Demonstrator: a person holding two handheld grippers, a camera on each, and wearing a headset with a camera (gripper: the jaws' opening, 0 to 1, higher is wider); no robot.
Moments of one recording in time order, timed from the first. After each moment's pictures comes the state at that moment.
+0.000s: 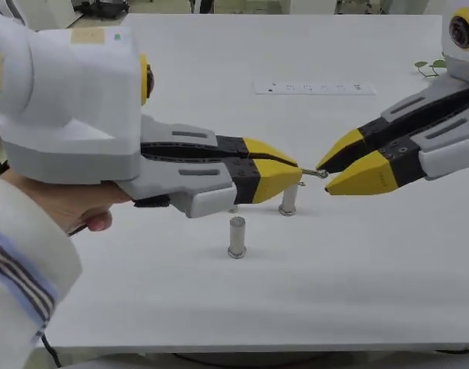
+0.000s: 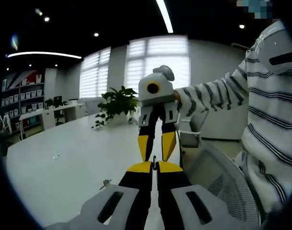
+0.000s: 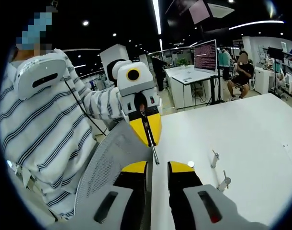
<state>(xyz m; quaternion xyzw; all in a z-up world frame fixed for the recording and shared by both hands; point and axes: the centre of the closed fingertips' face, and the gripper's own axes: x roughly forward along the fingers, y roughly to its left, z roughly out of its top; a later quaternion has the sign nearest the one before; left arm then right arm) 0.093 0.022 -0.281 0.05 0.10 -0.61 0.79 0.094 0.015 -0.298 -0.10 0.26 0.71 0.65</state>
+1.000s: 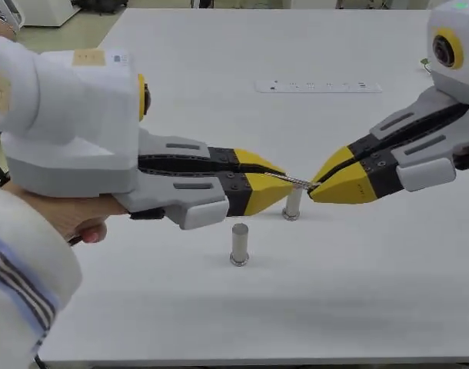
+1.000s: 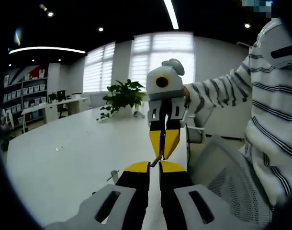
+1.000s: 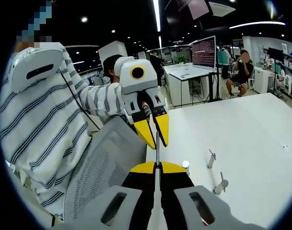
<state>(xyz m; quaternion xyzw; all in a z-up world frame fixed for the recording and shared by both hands) 0.124 0.039 -0.309 0.05 0.13 -0.59 0.80 0.116 0.025 -0.320 -0.12 0.26 0.70 0.66</state>
